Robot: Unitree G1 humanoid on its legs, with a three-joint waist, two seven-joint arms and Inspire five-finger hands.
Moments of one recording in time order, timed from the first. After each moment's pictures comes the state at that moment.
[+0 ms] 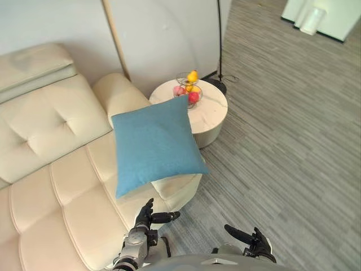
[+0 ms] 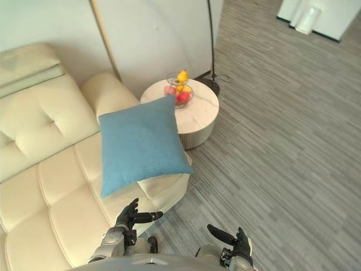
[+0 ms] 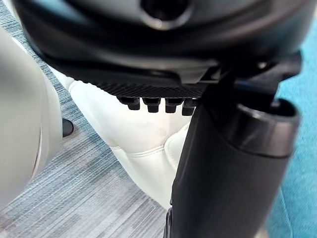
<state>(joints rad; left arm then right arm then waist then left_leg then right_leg) 0.01 0.04 0.00 0.96 -0.08 -0.09 0.08 0.13 0.02 -0.29 0.94 0.08 -0.05 -0.17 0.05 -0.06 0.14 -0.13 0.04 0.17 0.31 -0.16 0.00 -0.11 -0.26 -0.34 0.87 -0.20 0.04</state>
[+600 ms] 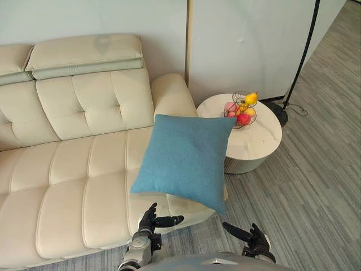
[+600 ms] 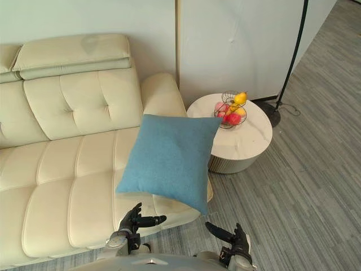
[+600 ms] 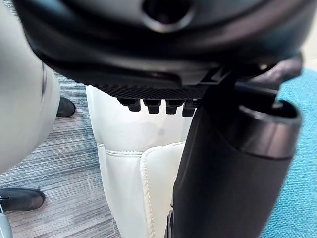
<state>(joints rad) 0.03 0.00 0.02 0.97 -0.07 -0.09 0.08 0.15 0.01 -0.25 0.91 0.10 -0.06 -0.16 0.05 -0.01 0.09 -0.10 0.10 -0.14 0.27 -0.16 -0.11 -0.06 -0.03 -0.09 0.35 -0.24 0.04</state>
